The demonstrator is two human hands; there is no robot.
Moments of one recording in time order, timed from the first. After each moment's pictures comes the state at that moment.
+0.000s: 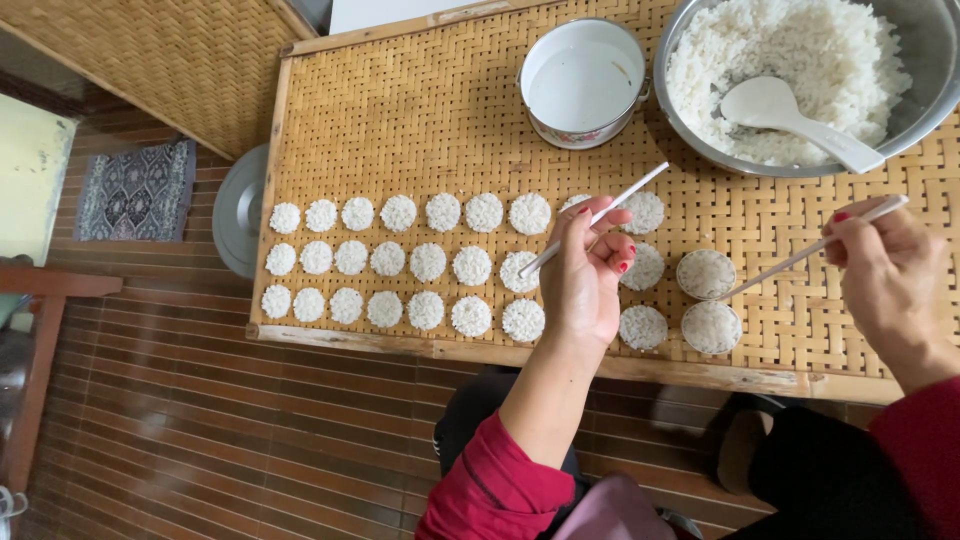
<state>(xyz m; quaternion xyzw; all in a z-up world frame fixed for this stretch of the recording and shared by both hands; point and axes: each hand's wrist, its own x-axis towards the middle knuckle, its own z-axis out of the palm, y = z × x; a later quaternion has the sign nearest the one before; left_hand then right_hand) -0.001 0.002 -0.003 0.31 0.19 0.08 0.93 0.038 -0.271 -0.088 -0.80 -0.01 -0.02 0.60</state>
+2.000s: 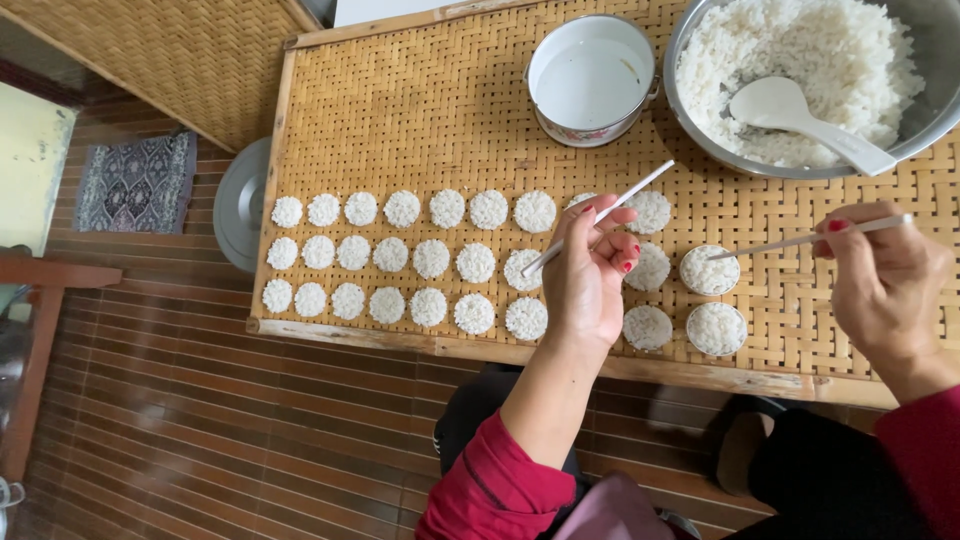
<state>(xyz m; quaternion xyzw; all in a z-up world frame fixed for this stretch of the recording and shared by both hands) -0.002 0.005 0.000 0.31 0.19 0.08 0.93 0.031 -0.253 -0.070 -0.83 -0.14 -0.09 0.53</state>
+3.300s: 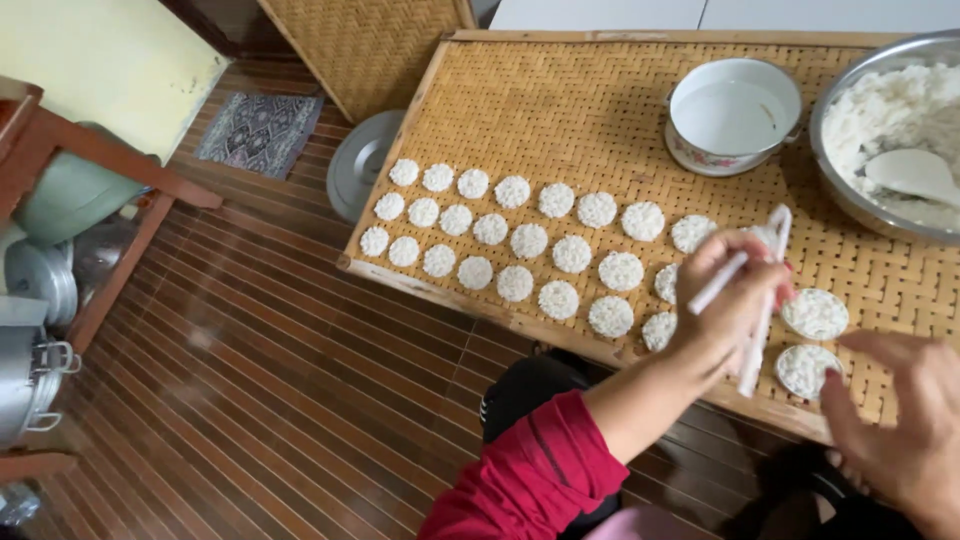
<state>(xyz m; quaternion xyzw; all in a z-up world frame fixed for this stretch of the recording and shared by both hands) -0.032 -0.011 -0.028 0.41 0.02 0.13 0.90 -0.058 -0.207 -0.054 -0.86 -0.35 -0.19 0.31</state>
